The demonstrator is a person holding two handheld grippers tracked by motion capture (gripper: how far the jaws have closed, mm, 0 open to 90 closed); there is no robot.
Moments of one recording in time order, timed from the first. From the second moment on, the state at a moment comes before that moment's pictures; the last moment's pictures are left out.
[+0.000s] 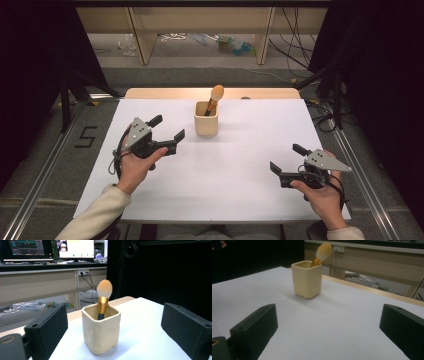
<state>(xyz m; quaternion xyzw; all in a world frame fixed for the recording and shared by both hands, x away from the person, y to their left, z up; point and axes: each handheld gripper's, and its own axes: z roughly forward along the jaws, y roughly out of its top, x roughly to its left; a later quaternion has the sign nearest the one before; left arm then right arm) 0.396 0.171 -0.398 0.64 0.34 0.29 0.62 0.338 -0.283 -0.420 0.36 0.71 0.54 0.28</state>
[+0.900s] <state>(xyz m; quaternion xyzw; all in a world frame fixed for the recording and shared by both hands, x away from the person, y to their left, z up) 0.347 0.225 -0.416 0.64 0.37 0.30 0.61 0.338 -0.284 -0.420 0.35 0.71 0.54 0.28</state>
